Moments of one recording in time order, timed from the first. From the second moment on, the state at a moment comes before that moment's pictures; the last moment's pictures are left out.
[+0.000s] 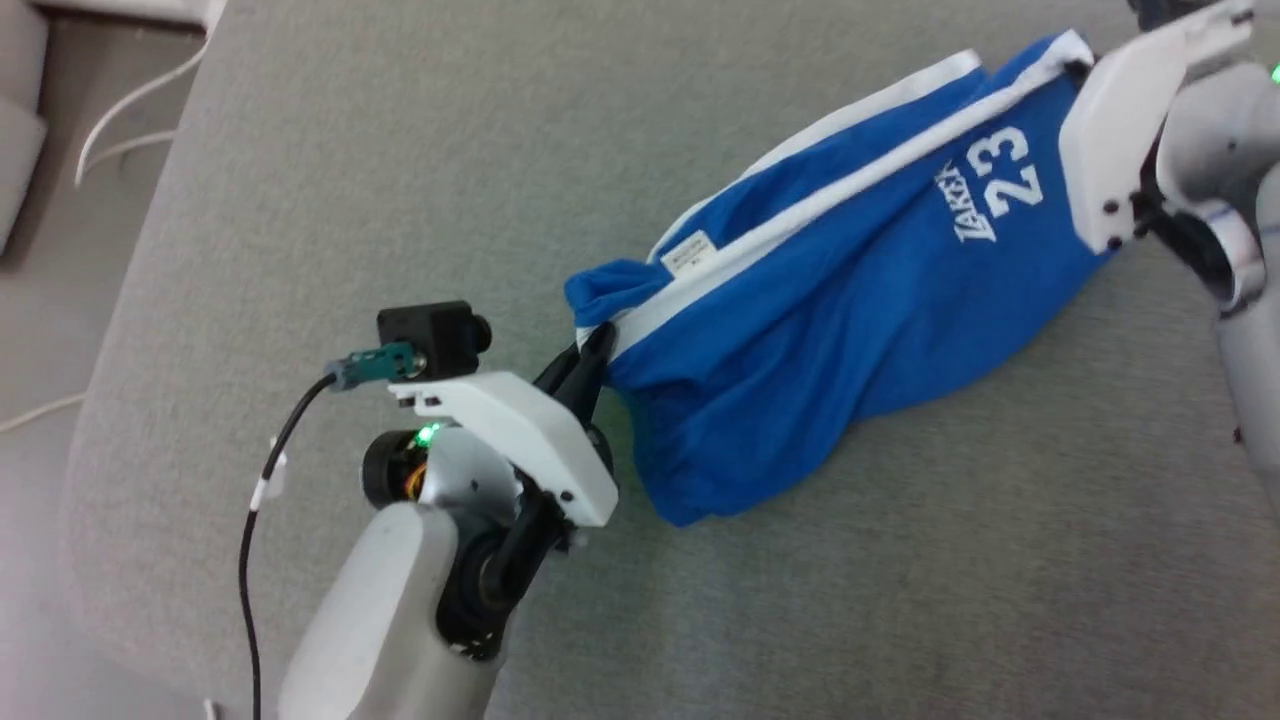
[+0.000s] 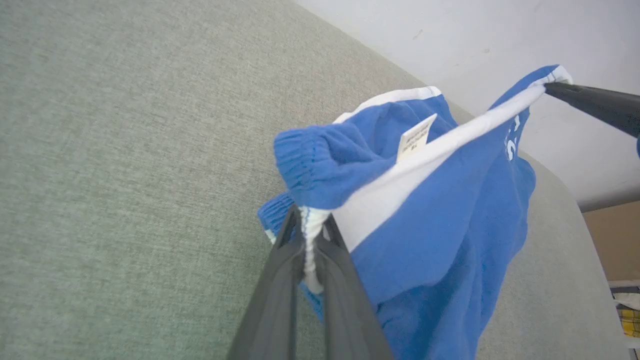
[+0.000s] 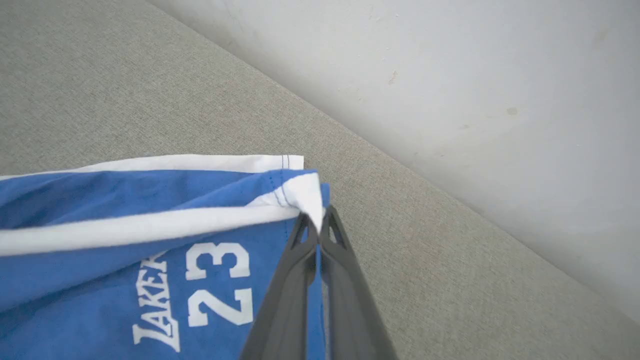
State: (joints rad) left arm -0.36 0.10 -0.35 0.02 -0.67 0.16 0.33; right arm -0.88 -0.34 0.24 0.34 0.19 0.13 0.69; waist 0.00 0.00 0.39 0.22
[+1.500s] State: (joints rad) left arm -0.19 0.12 -0.55 0.22 -0.55 0.17 -0.06; right arm -0.40 -0.19 0.01 0.25 0.31 0.13 0.20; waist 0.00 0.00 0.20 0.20
